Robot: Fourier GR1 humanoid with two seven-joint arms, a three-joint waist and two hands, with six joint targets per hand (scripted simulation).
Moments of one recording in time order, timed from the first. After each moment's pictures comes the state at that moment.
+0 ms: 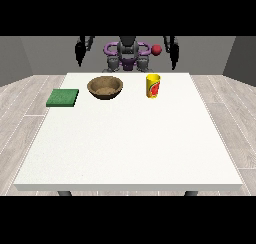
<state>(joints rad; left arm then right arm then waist) 0.04 0.11 0.01 -1.55 0.02 -0.02 -0.01 0.00 -0.09 -0.01 -1.57 -0.03 0.00 -0.01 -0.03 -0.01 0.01</state>
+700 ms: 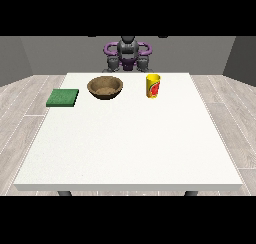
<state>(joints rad) 0.07 0.03 -0.06 -1.83 0.10 0.08 0.37 0.06 -0.09 -0.01 -1.81 -0.11 -0.05 0.38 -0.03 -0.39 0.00</state>
